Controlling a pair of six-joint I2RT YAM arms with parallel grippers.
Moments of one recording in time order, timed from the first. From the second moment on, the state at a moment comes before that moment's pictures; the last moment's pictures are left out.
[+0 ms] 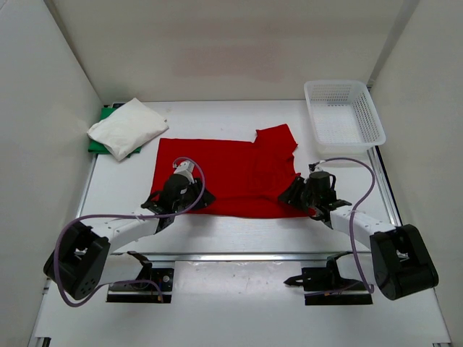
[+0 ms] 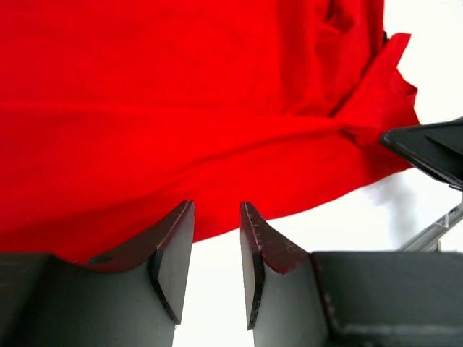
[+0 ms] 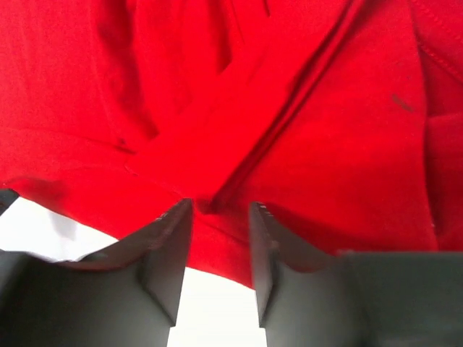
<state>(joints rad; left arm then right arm) -0.58 1.22 0.45 0.20 0.07 -0.72 0.27 1.20 0.39 0.12 -0.23 0.70</state>
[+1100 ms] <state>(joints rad) -0.54 1.25 0.41 0.22 0.07 -0.71 0.32 1.59 0.83 0.14 -0.31 0.69</state>
